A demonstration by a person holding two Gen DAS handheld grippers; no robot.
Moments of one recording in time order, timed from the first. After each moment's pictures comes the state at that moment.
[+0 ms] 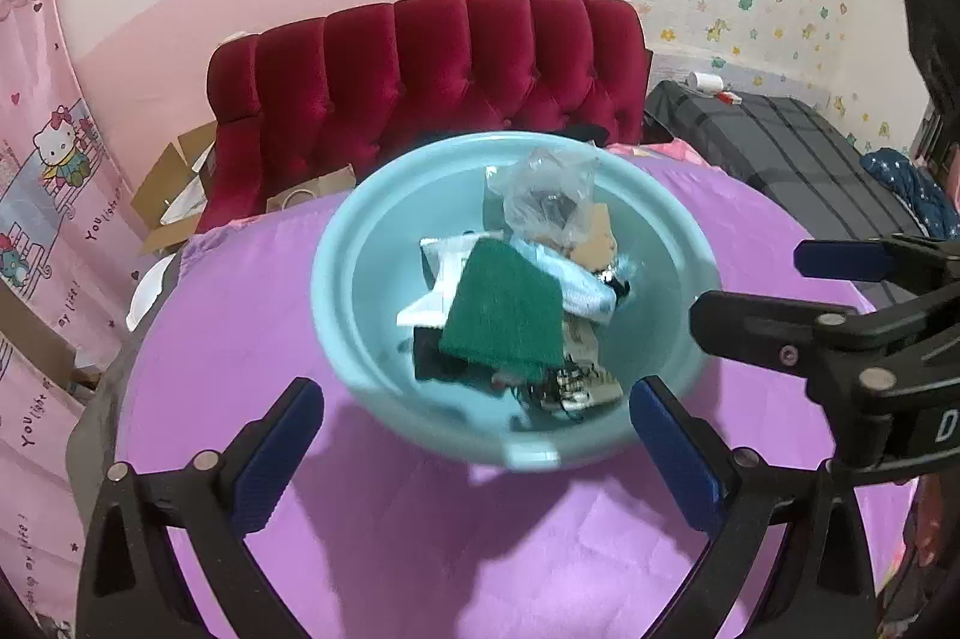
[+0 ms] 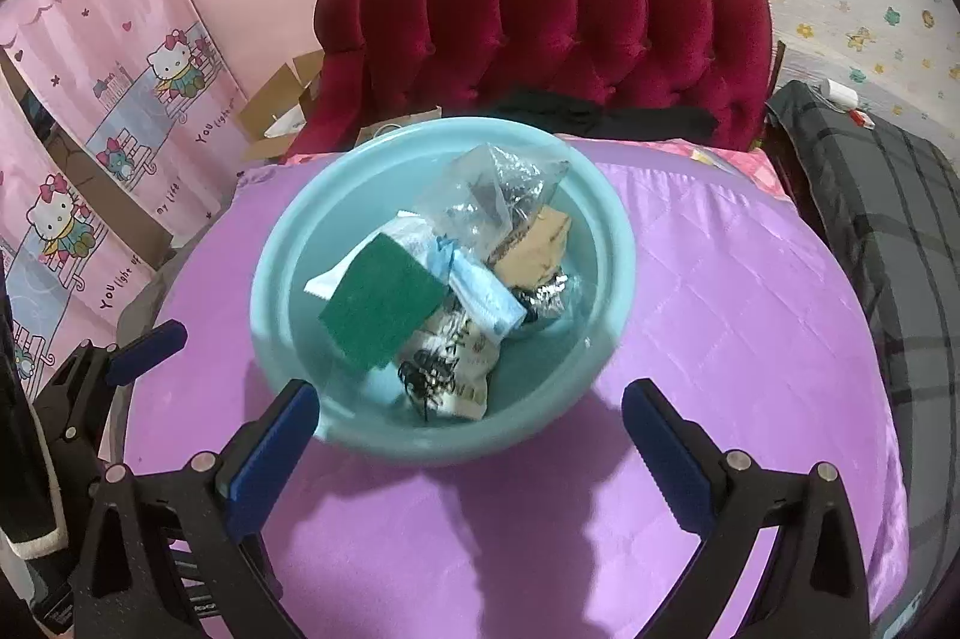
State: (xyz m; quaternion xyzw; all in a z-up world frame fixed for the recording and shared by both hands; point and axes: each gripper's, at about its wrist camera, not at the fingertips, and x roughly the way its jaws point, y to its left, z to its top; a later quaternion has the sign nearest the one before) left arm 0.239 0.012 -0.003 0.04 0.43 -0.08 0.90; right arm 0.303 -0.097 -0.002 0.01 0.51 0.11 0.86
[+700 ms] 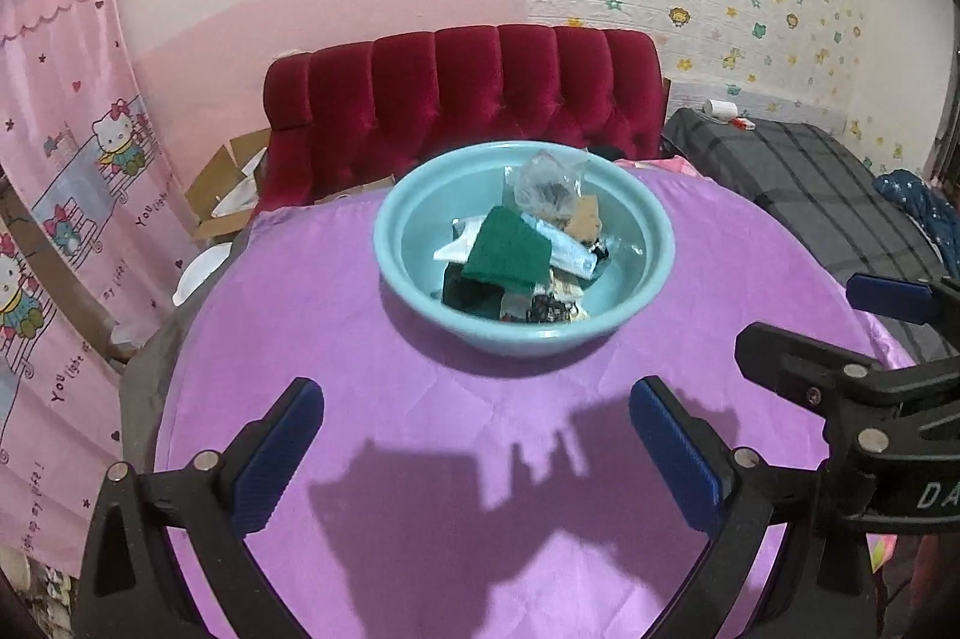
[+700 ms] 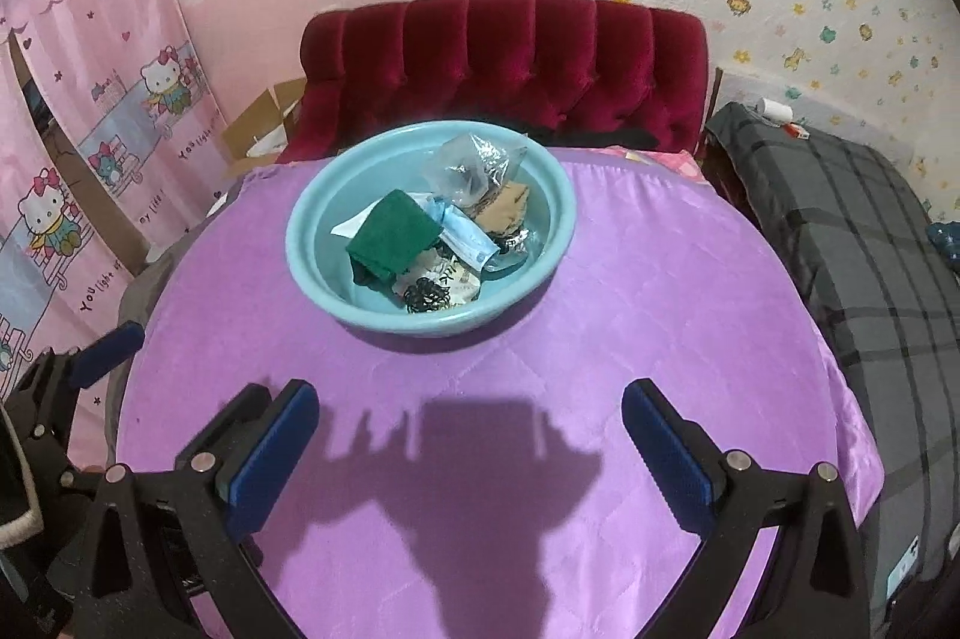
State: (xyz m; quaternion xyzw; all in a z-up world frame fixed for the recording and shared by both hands) left arm 0.135 0.016 0.027 0.04 0.40 -0.03 0.92; right arm 0.178 -0.093 0.033 -0.01 0.46 0.05 0.89
